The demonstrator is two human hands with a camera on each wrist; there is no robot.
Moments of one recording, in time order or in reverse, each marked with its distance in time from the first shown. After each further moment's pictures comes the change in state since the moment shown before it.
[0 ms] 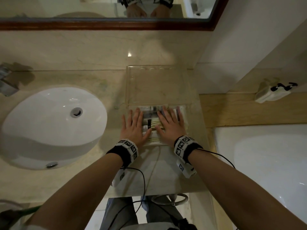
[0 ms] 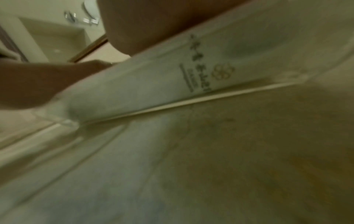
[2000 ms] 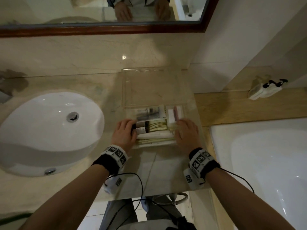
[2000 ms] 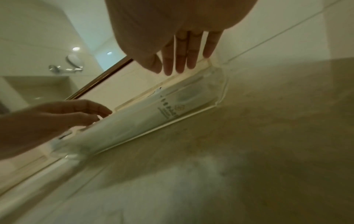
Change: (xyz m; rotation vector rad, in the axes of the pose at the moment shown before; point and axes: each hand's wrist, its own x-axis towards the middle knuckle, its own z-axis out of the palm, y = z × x) left_hand -0.018 -0.028 -0.010 -0.420 0.219 0.072; right_hand -0.053 0.029 -0.011 0.384 0.400 0.140
